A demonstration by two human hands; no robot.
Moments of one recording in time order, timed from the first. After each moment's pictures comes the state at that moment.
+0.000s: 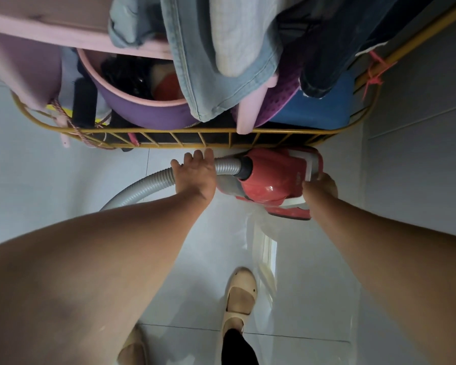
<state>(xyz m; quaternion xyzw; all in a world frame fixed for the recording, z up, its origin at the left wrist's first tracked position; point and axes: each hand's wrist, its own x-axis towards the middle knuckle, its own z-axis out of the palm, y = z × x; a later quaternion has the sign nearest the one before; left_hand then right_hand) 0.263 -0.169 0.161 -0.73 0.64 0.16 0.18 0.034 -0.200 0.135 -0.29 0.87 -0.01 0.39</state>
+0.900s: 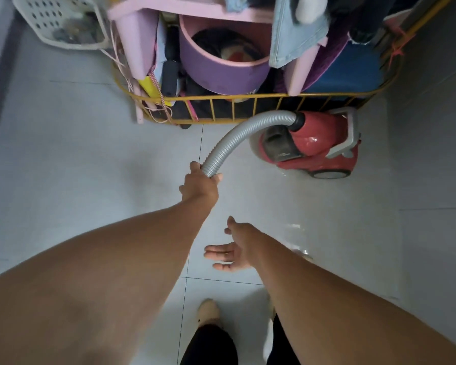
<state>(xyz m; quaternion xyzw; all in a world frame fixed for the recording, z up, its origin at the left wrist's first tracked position) 0.386 0.050 0.209 -0.87 0.31 0.37 -0.12 0.272 0.103 0.242 0.03 0.62 0.07 0.78</state>
